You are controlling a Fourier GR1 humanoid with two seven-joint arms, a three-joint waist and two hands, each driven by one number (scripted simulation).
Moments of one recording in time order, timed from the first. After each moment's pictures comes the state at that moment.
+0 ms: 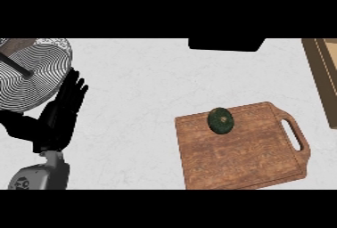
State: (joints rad) left arm -0.15 0.09 0.07 -1.67 0.10 0.07 0.23; right arm -1.05 -0.77 -0.20 -0.22 1.12 -0.22 0.28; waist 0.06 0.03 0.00
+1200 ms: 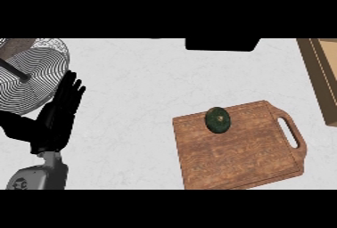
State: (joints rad) left arm -0.14 0.09 0.08 -1.66 0.10 0.07 0.22; right arm -1.05 -0.81 -0.68 -0.27 0.62 -0.41 -0.15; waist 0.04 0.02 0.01
